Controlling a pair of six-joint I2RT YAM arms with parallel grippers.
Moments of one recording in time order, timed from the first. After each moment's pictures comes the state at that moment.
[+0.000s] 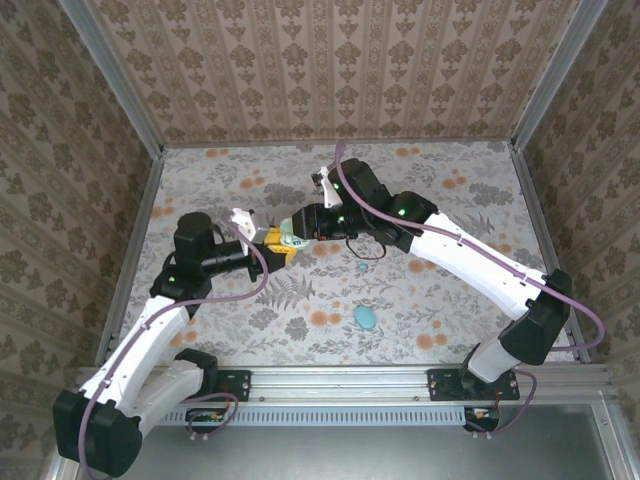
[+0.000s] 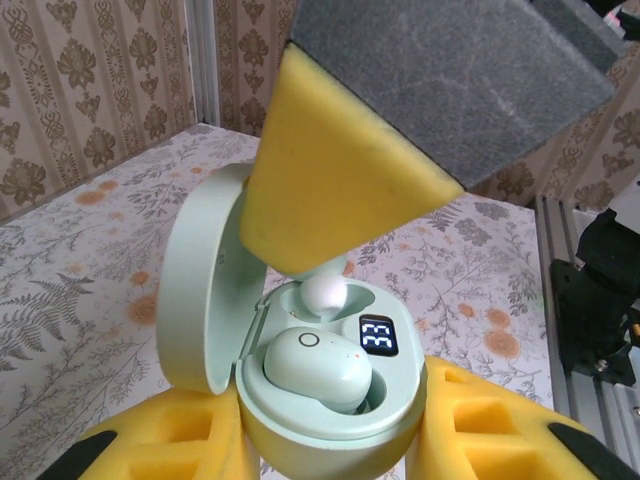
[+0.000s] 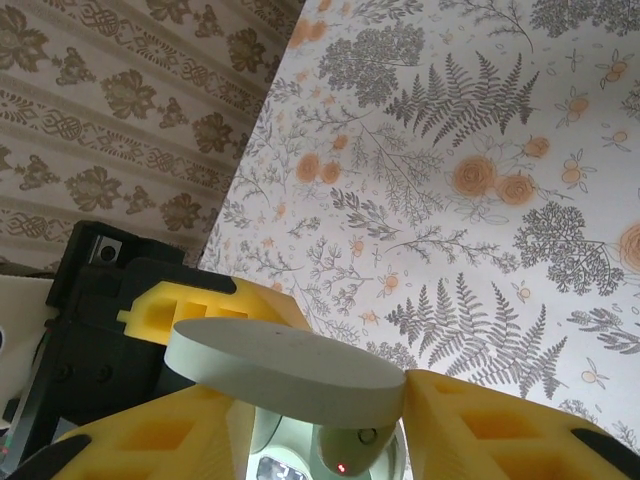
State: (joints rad) left arm -0.38 0.88 0.67 -0.07 0.90 0.14; right arm 0.81 1.55 1.57 -0.67 -0.24 0.68
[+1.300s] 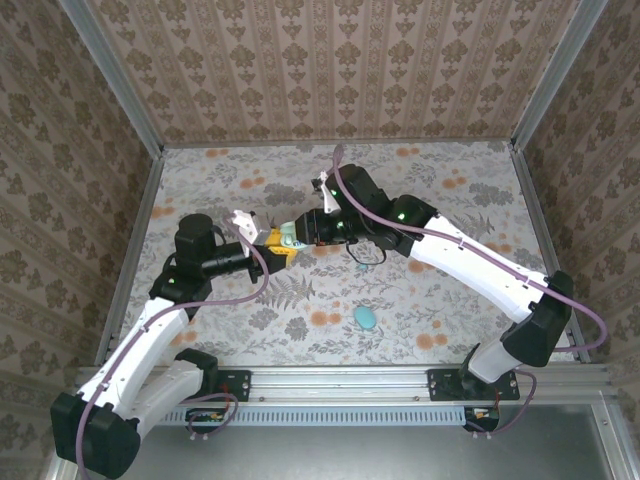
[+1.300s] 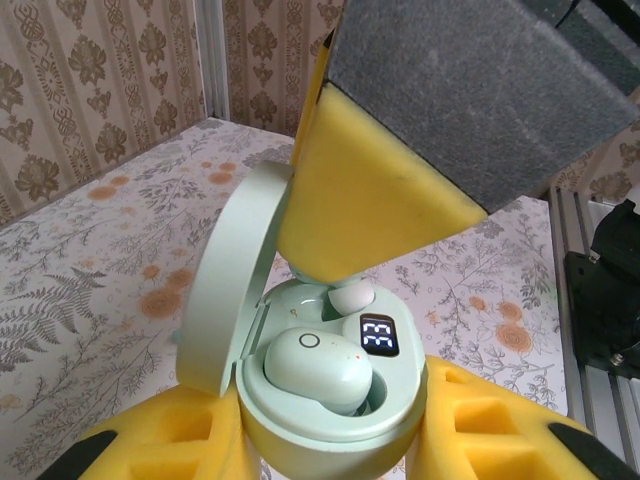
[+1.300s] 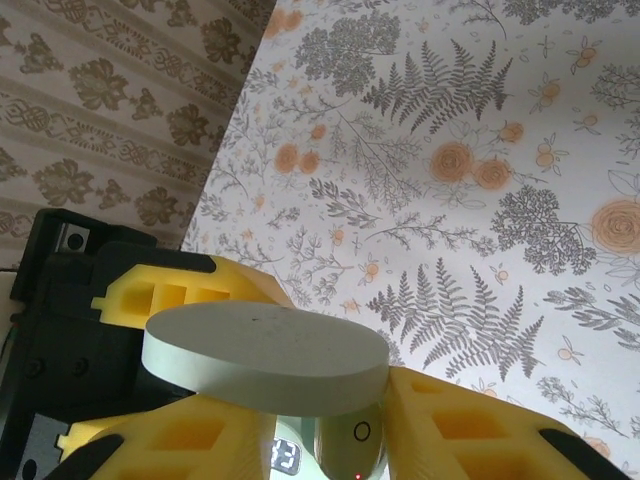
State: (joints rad) left arm -0.39 0.87 0.67 -0.09 0.86 0.16; right arm 0.85 1.54 1.58 -0.72 -0.17 0.68
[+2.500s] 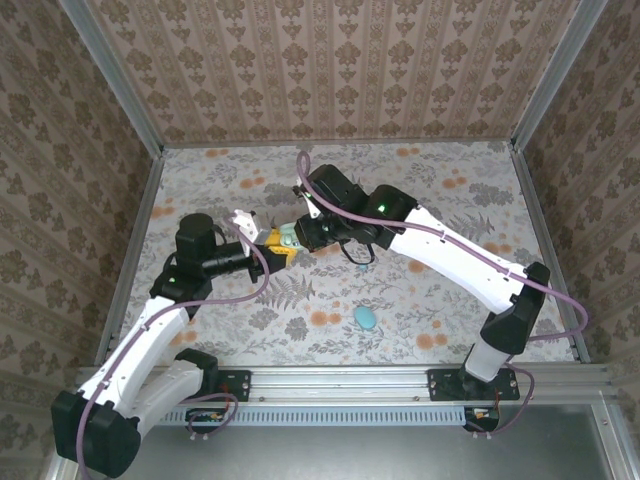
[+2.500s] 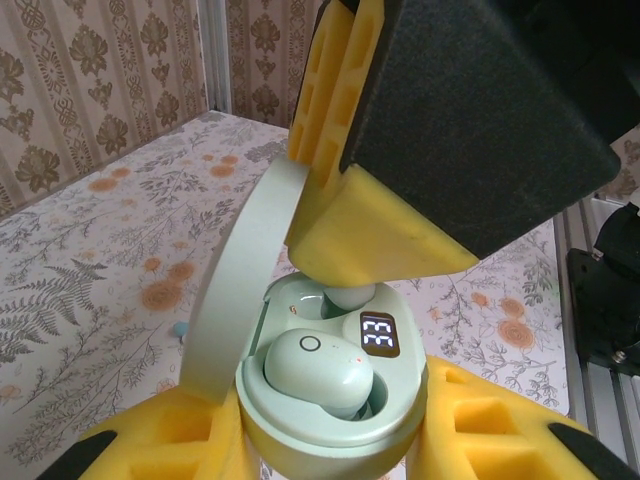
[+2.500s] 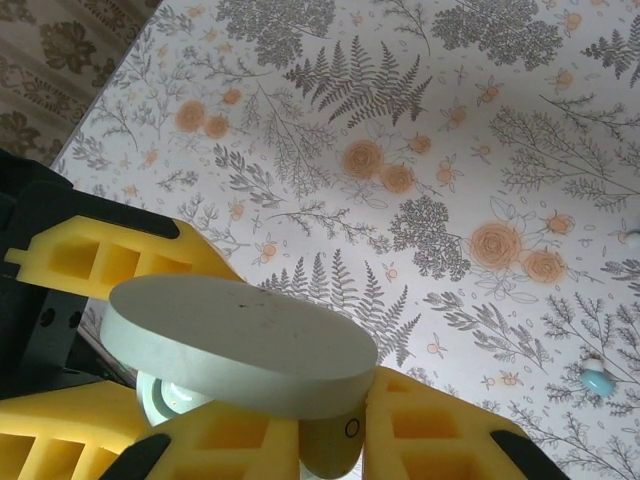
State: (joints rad) left arm -0.39 0.88 0.67 -0.10 0.86 0.16; right arm 0.93 1.69 1.84 -1.00 0.04 0.43
